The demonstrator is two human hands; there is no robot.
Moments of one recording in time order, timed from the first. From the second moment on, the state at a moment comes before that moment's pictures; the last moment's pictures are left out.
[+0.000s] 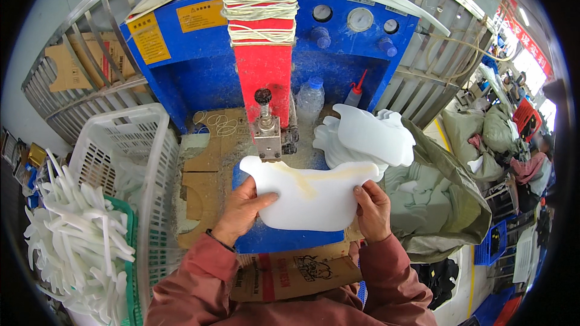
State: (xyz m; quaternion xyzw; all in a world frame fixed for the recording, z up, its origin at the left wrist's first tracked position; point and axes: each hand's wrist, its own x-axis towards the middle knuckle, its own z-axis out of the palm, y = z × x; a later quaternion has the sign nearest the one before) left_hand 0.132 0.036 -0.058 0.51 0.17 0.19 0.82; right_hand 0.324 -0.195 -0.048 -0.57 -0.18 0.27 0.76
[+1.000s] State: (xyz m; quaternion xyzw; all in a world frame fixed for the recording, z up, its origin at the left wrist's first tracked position) left_hand 0.157 0.010 -0.079 0.54 0.13 0.11 0.82; right_hand 0.330 -0.242 -0.062 -0.68 -0.16 0.17 0.69
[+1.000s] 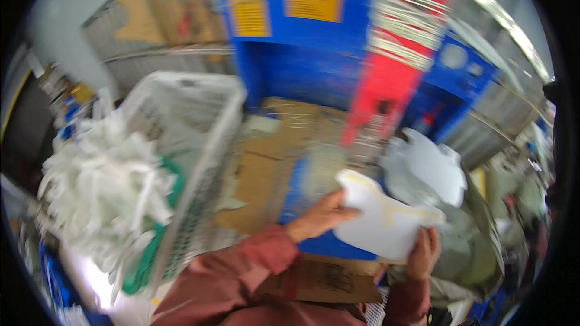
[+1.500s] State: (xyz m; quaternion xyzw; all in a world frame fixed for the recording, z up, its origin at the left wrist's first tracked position) left_hand -0.130 -0.010 0.042 0.92 0.36 0.16 -0.06; right_hand 0.338 -0.221 -0.125 -0.78 -0.32 0.31 0.44
